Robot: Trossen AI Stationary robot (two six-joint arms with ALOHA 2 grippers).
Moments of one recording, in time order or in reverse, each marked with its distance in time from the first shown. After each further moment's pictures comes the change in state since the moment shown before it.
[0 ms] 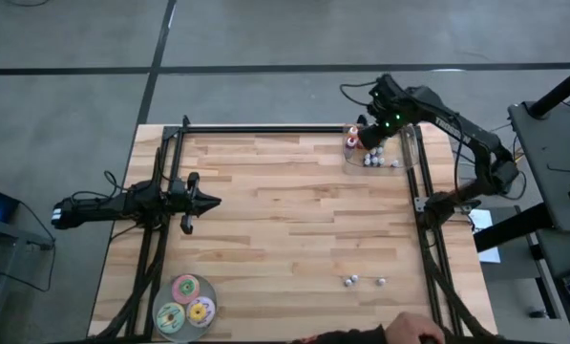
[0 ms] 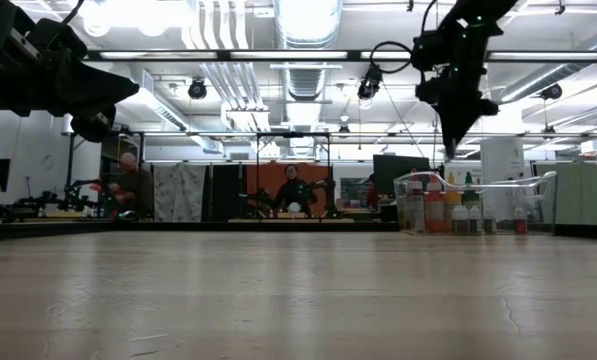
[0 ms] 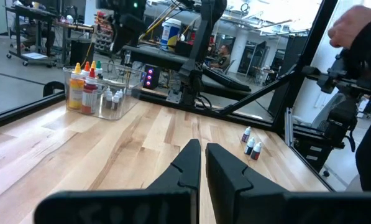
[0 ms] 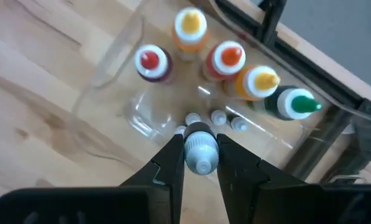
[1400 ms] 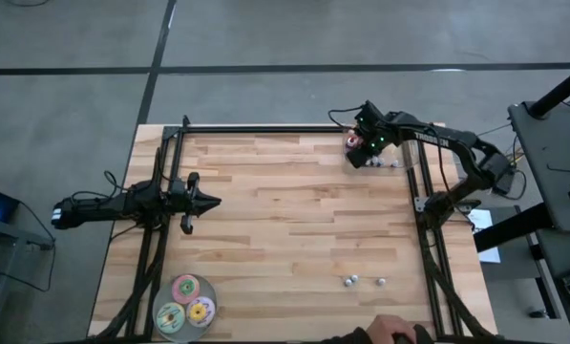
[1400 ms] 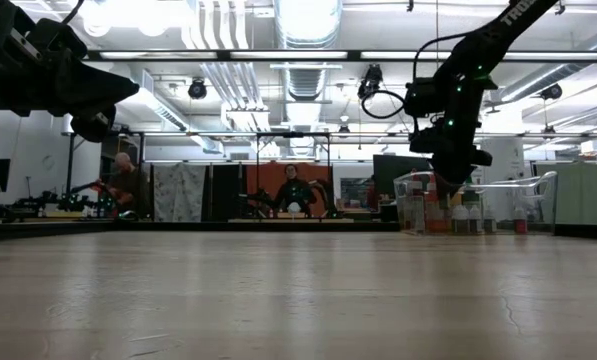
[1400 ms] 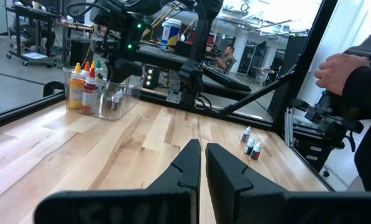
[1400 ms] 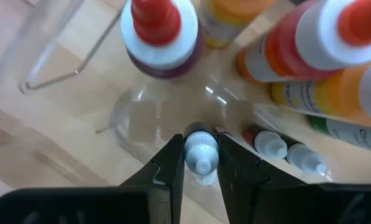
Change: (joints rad) left arm 0.000 0.000 0.000 0.000 0.000 0.000; right arm 0.050 0.077 -0.345 0.408 0.003 0.012
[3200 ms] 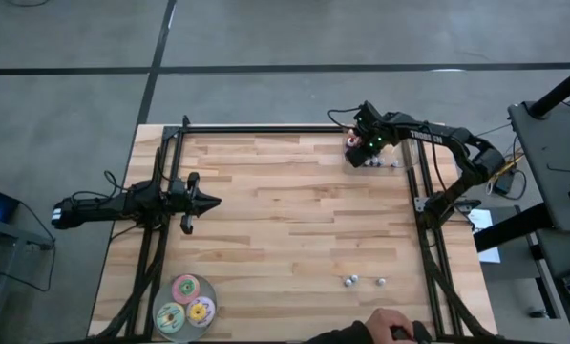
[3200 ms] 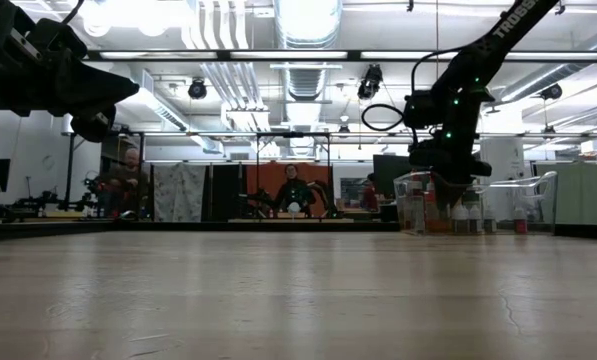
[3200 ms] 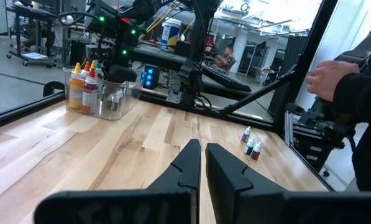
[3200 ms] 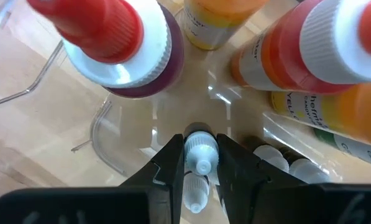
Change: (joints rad) left arm 0.000 0.000 0.000 0.000 0.000 0.000; right arm -0.032 0.061 -0.013 0.058 -0.002 -0.010
